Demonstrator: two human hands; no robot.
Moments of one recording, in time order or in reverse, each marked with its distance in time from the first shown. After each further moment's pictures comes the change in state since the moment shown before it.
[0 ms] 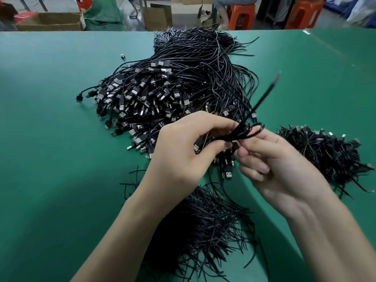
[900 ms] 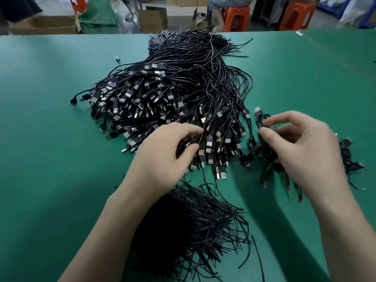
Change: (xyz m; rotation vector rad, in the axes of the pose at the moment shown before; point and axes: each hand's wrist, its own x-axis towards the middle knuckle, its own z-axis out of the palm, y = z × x) left_hand -0.007 -0.032 -0.009 0.369 -0.156 -0.226; right_hand 0.004 -0.018 -0.052 -1.118 0.572 -0.429
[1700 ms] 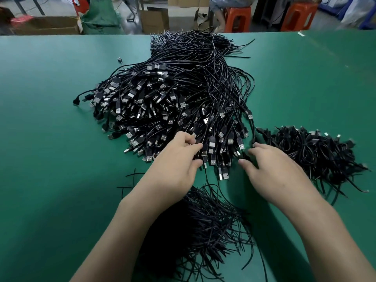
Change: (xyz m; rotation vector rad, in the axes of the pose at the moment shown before) left_hand 0.002 0.000 0.020 0.136 -0.313 -0.155; right_hand -0.013 0.008 0.035 -0.704 -0.440 0.007
